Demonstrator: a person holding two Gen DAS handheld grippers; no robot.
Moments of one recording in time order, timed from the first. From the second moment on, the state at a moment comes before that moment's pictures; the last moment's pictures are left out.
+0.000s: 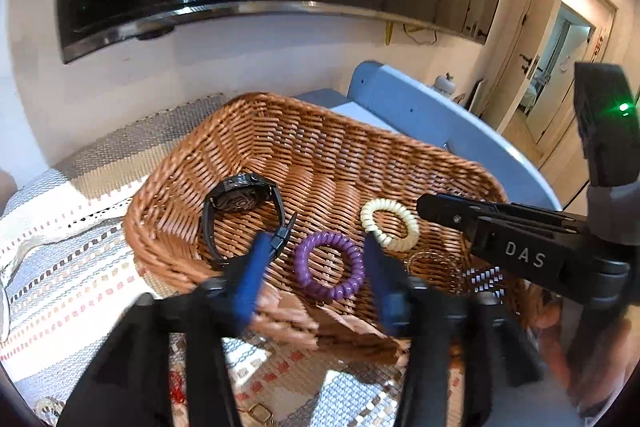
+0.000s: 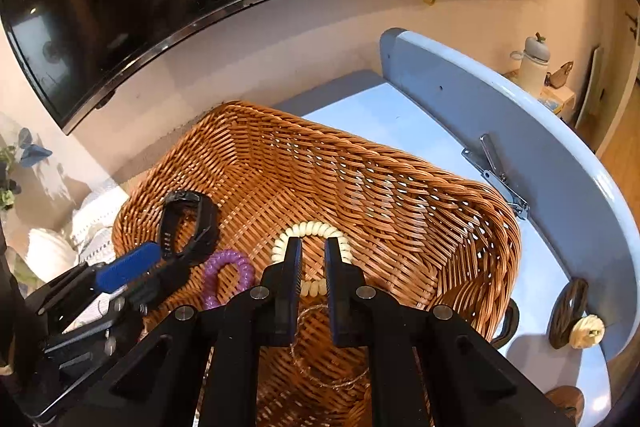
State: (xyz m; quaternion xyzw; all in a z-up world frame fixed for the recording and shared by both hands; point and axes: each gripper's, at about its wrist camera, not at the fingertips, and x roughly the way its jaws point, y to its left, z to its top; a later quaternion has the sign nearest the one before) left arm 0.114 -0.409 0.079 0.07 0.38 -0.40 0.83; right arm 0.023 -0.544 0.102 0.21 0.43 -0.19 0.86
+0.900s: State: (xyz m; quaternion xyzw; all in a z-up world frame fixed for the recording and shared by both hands) left arm 0.062 -0.094 0.101 -0.08 0.36 -0.25 0.90; right arm -0.027 -0.368 0.114 0.15 0.44 -0.03 0.89
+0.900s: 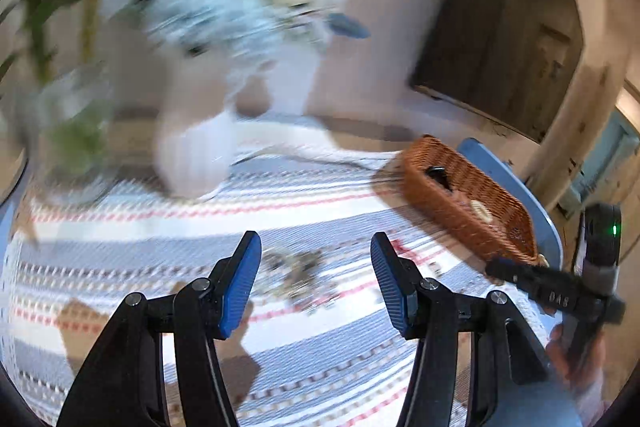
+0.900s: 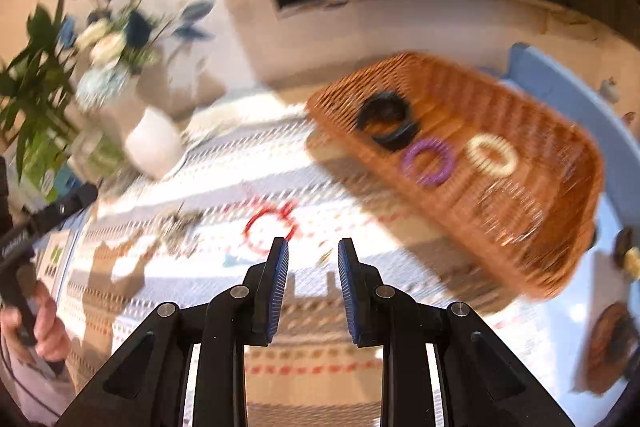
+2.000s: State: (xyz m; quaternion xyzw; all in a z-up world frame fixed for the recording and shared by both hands) left arm 0.127 -0.095 0.010 -0.12 0.46 -0.26 0.84; right arm -0.038 -0.287 0.053 0.04 0.49 0.10 0.86
